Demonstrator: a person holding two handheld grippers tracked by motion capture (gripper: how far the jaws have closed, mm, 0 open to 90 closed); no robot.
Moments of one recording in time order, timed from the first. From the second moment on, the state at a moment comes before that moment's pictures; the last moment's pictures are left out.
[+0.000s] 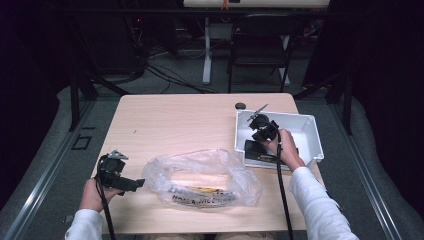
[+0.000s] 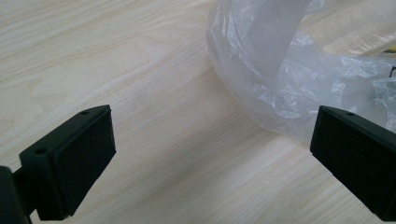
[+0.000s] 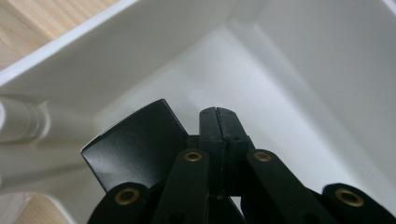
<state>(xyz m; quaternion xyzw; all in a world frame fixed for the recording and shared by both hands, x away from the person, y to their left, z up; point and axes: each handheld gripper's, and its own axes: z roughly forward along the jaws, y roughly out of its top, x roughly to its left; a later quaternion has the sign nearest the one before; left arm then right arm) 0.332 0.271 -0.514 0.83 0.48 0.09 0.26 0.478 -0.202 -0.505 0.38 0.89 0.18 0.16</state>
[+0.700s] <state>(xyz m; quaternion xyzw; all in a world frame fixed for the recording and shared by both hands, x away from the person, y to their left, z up) 0.332 0.270 -0.514 0.83 0.48 0.09 0.26 0.471 -0.201 -0.505 0.38 0.89 0.19 0.15</state>
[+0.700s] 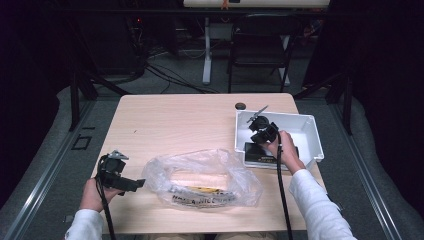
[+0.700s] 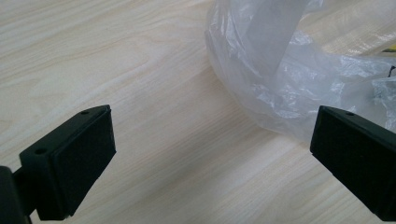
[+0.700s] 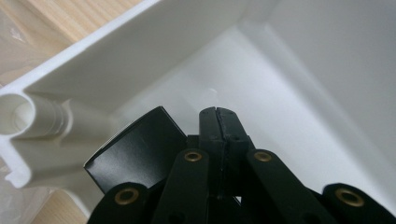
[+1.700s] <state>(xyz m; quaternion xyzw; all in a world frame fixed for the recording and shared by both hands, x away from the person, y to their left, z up) 0.331 0.270 -0.512 0.83 0.47 0.10 0.26 0.450 -0.229 -0.476 0.41 0.87 0.23 0.16</state>
